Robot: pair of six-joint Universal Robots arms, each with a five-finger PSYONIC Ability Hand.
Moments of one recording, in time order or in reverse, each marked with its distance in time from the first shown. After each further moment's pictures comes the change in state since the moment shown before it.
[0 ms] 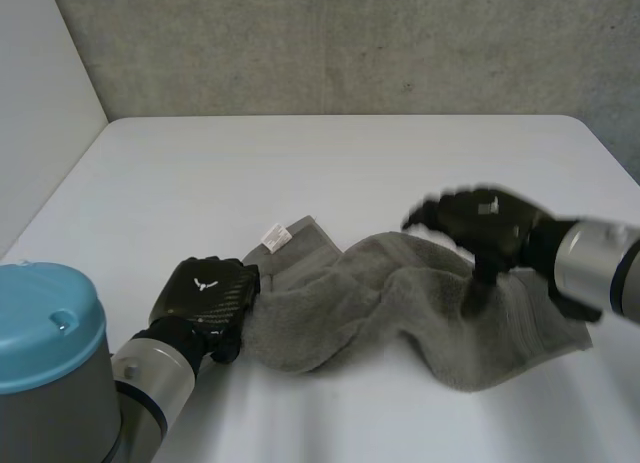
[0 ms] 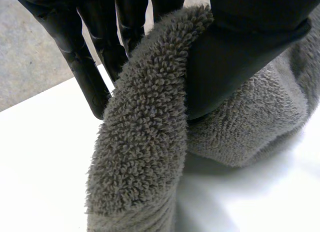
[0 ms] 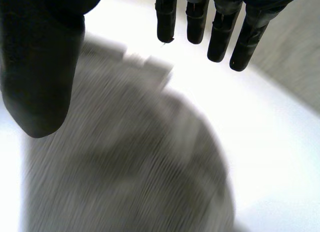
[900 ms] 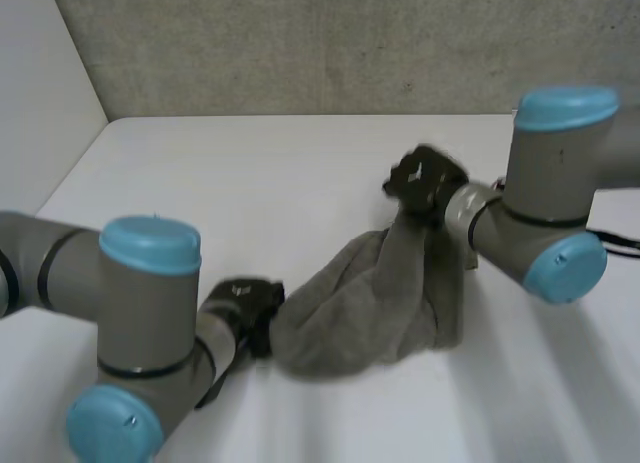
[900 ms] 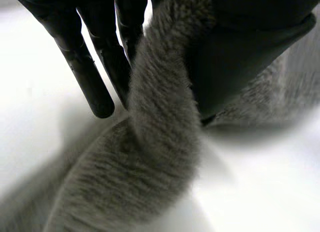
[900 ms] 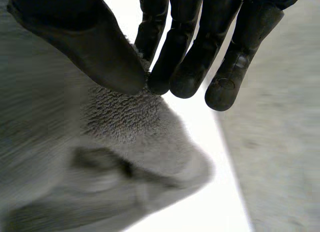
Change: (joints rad) left arm 0.039 -0.382 0.320 -0.151 0.094 -0.127; right arm 0.215 0.501 -0.516 -0.204 0.328 -0.428; left_hand -0.052 -0.065 -0.068 -0.067 -0.071; right_hand 1.096 1.079 1.091 1.078 1.101
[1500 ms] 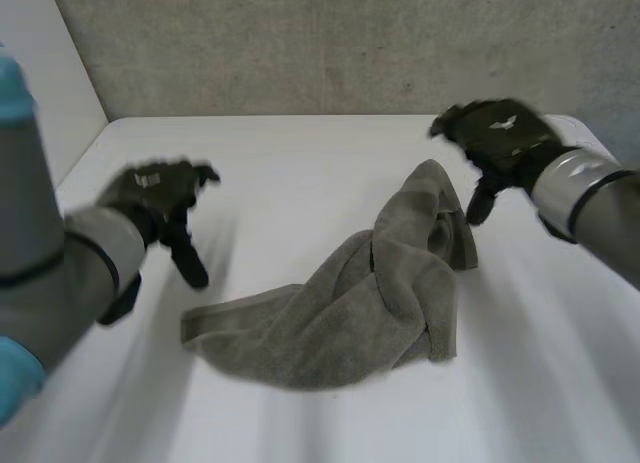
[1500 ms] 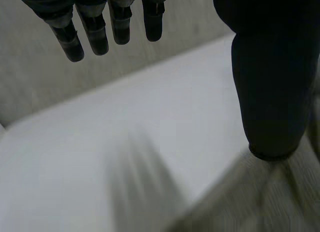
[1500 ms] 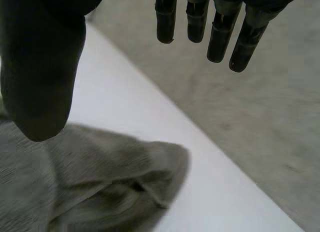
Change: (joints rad) left arm 0.107 0.308 0.101 -0.230 -0.120 0.082; right arm -0.124 -0.378 0.325 -0.015 -0.078 0.450; left_hand -0.934 -0.943 -0.942 -0.944 -0.917; right_hand -1.091 -1.076 -1.087 -1.072 -1.100
